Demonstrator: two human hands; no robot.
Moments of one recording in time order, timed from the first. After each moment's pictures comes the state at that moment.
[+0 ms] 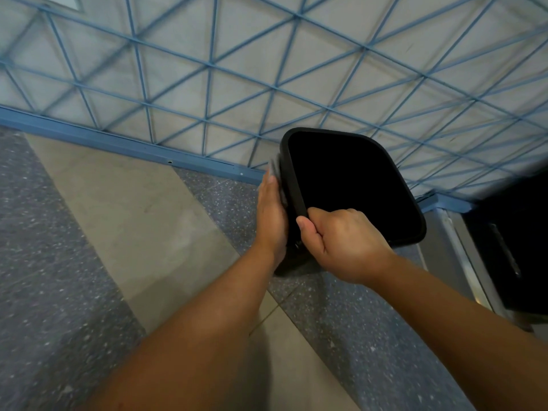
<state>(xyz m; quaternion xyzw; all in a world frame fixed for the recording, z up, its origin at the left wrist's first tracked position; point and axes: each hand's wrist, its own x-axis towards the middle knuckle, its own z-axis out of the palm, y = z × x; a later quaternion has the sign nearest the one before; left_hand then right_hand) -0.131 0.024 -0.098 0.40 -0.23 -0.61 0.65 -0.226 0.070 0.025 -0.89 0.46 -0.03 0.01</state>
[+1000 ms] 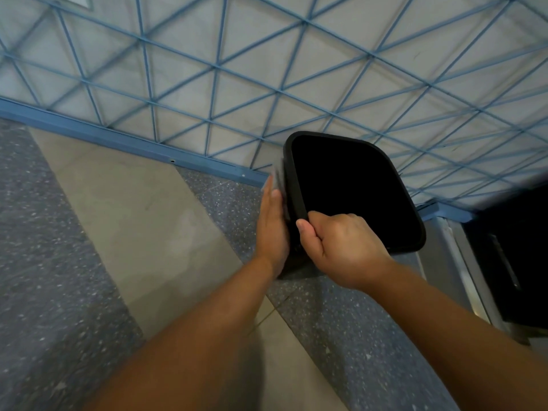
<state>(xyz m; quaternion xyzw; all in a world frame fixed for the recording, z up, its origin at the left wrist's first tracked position) -0.135 0.036 -0.093 0.40 -0.21 -0.59 0.66 -0.226 0.067 0.025 -0.89 0.46 -0.05 0.02</state>
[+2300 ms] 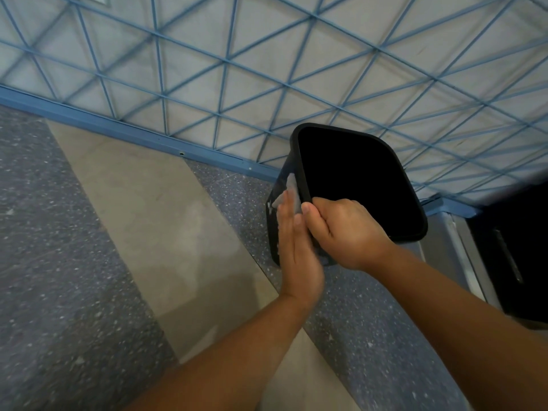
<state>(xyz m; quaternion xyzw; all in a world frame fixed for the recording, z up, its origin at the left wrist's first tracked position) -0.171 0.099 -0.084 0.41 -0.27 -0.53 0.69 -0.222 0.062 0.027 -0.87 0.48 -0.04 0.08</state>
